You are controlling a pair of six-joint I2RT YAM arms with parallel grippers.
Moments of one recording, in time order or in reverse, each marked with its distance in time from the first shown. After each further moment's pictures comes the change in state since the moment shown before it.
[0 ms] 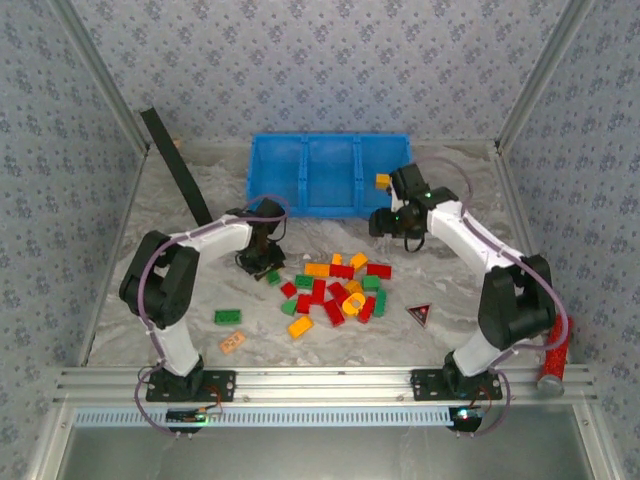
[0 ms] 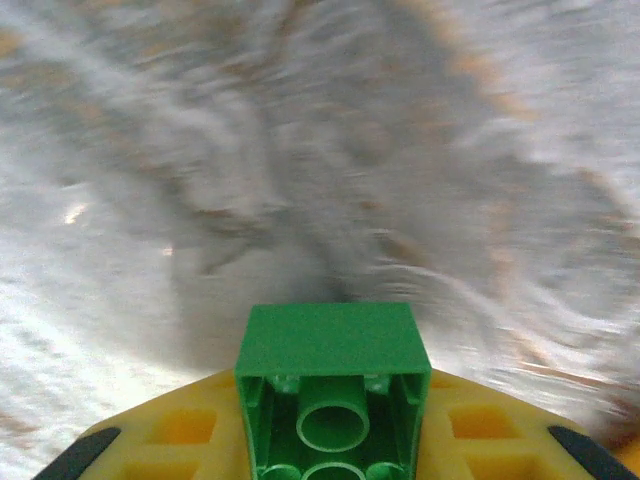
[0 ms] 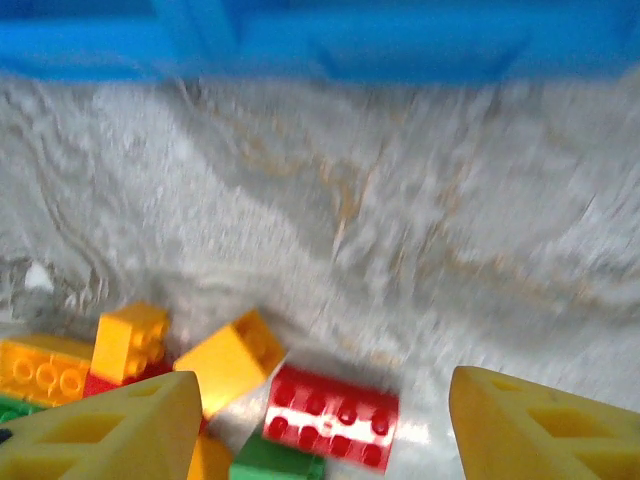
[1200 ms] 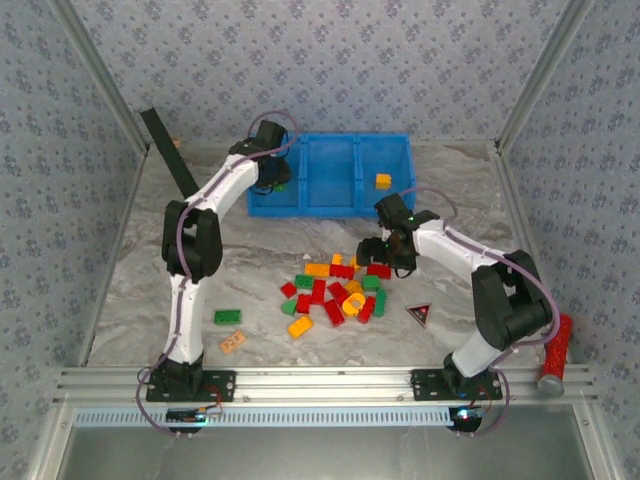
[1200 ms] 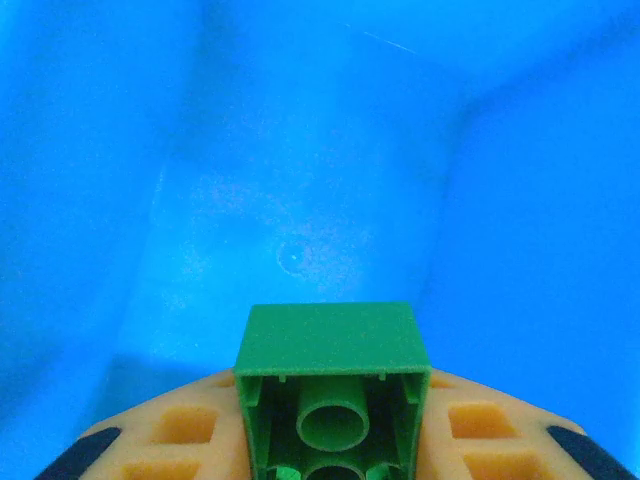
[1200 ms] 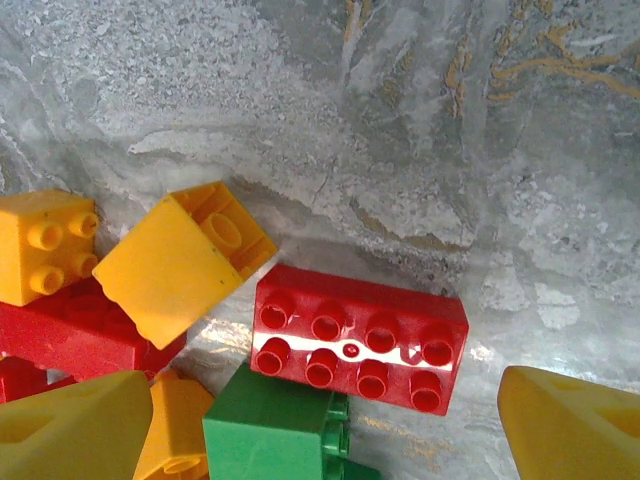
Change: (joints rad) left arm 0.143 0.466 0.875 0.000 -0.168 0.319; right arm 0.083 0.040 -0.164 0.053 -0.013 0.117
